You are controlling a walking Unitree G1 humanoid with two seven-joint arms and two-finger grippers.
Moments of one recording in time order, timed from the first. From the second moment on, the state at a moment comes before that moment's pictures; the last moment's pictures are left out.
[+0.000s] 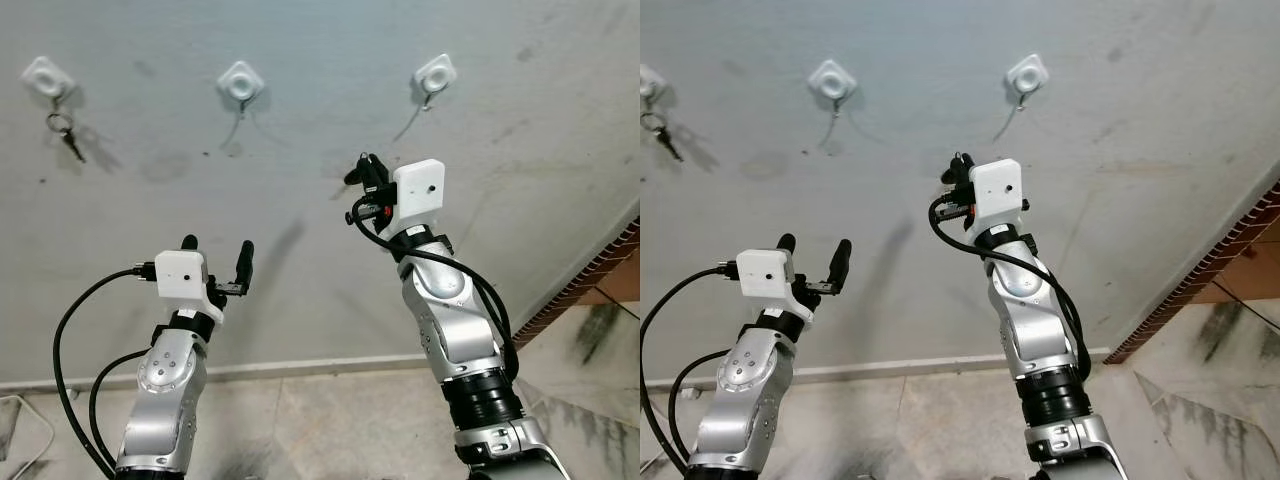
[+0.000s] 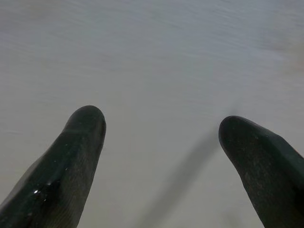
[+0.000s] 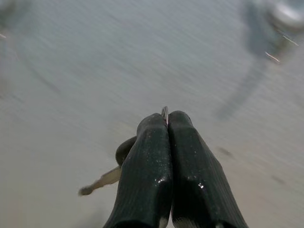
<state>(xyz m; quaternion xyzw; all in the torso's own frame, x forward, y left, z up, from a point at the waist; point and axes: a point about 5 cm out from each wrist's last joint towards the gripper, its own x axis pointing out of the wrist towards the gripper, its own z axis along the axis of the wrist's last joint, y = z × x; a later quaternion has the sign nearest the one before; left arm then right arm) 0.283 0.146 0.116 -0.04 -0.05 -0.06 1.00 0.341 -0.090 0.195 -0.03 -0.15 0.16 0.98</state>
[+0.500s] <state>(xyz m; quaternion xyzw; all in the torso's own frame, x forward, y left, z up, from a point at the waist) 0.283 0.149 0.114 -0.04 -0.04 -0.05 1.00 0.341 -0.091 0.195 -0.02 -0.15 0.15 0.98</state>
